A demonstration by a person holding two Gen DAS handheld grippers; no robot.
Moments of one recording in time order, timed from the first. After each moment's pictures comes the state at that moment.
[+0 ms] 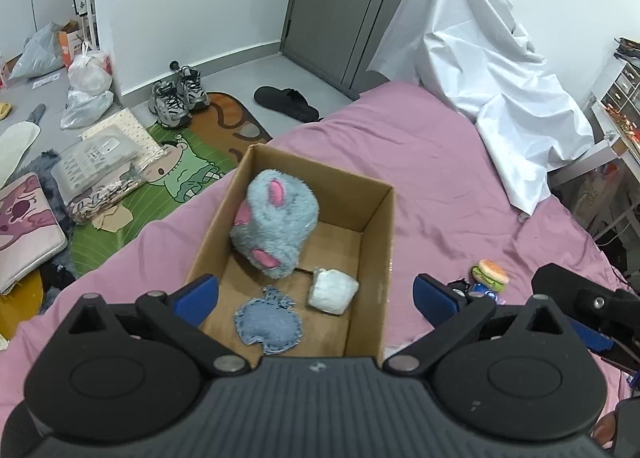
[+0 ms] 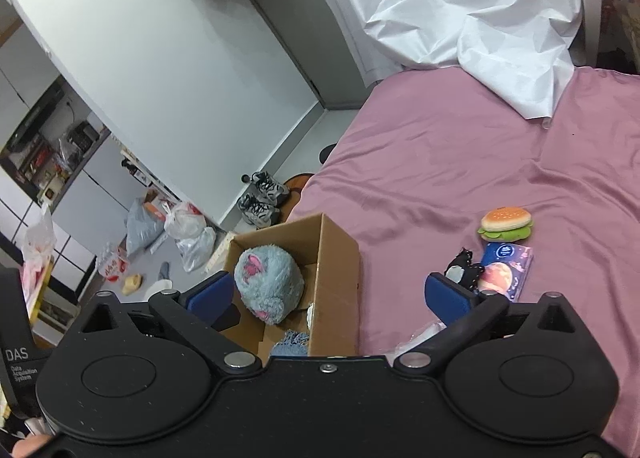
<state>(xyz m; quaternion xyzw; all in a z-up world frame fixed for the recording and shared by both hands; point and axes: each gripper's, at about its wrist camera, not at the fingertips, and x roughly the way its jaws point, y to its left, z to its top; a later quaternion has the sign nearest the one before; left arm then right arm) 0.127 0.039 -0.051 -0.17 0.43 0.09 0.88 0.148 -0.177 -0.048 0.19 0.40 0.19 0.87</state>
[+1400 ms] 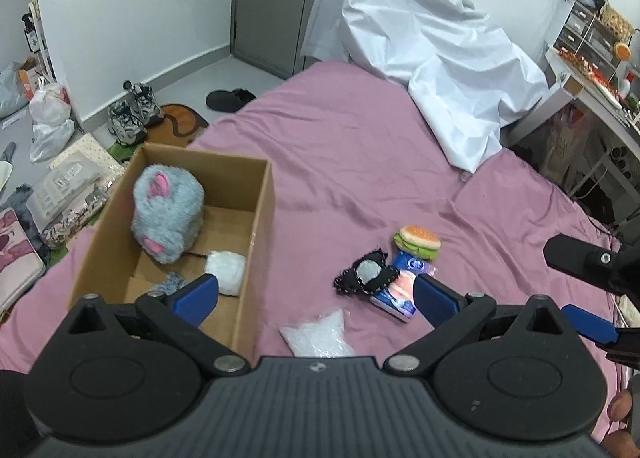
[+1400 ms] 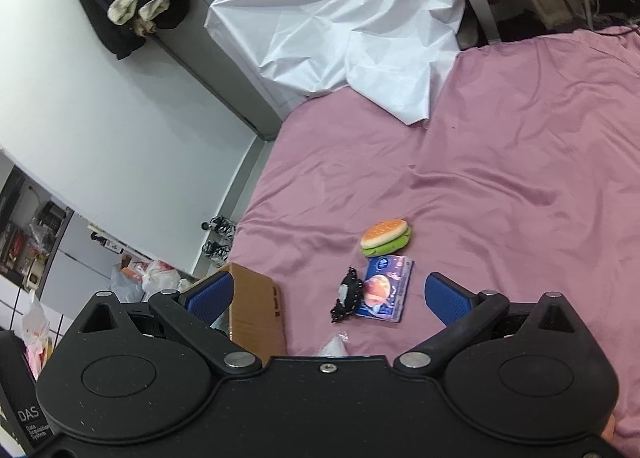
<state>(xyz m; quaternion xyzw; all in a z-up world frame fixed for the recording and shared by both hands) 0.142 -0.074 -0.048 -0.11 0.45 0.05 0.89 0.146 -0.298 -0.059 0.28 0.41 0.10 0.86</state>
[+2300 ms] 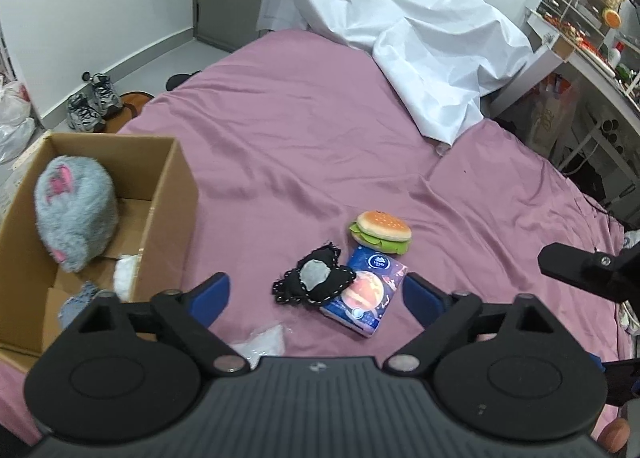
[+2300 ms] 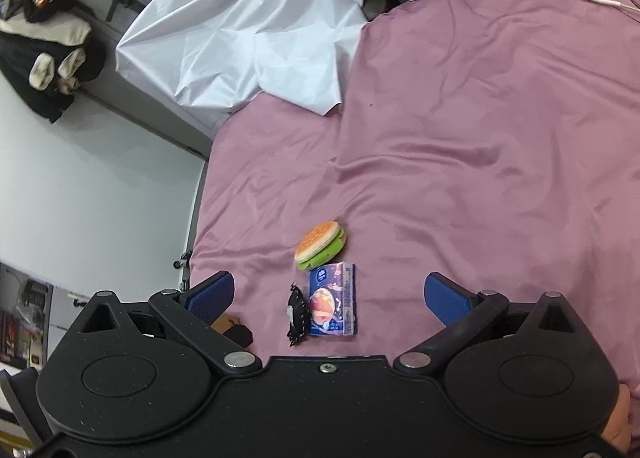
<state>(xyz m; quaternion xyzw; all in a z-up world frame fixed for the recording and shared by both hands) 0.194 -0.120 -0.099 -0.10 0.47 0.00 0.88 0.162 -0.336 -0.110 0.38 0.43 0.01 0.82</state>
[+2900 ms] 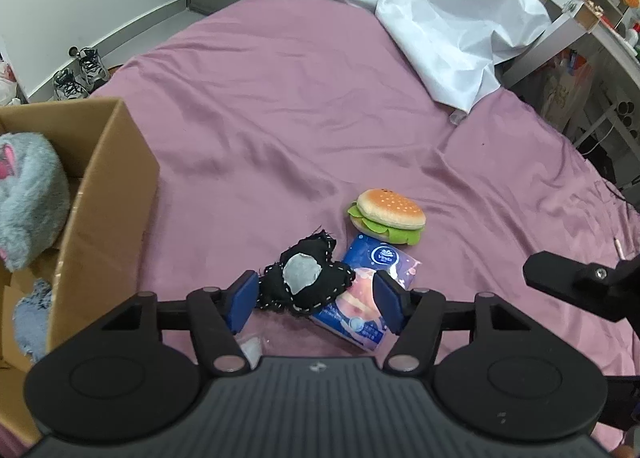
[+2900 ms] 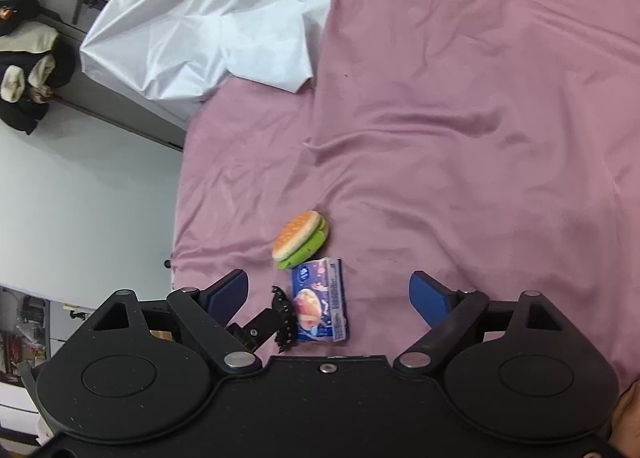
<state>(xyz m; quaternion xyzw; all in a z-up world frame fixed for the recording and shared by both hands) 0.230 -0.131 -0.147 -0.10 0.51 0.00 0.86 0.186 -0.332 -0.145 0.40 0.46 -0.01 0.79</state>
